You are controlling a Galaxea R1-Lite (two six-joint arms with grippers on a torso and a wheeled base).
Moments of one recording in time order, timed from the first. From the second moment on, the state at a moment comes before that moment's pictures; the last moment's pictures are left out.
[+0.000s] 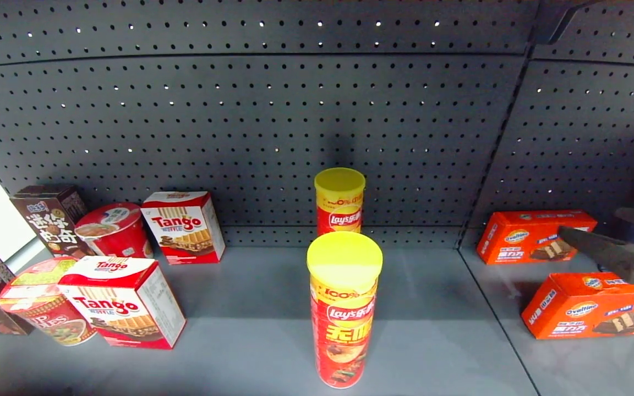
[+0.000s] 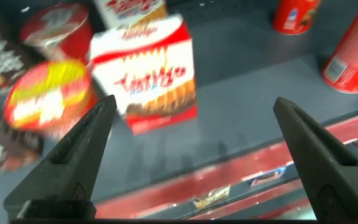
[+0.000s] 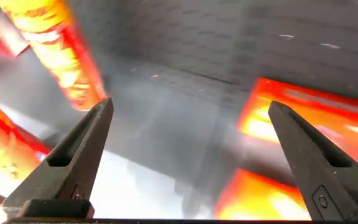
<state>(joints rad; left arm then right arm) -0.14 0.55 -0.32 -0.02 -0.10 0.12 0.37 0.99 -0.64 -0.27 -0.05 -0.03</state>
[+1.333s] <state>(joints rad) 0.00 0.01 -0.01 -0.03 -0.25 0.17 0.15 0.08 0.00 0.00 0.00 -0.01</state>
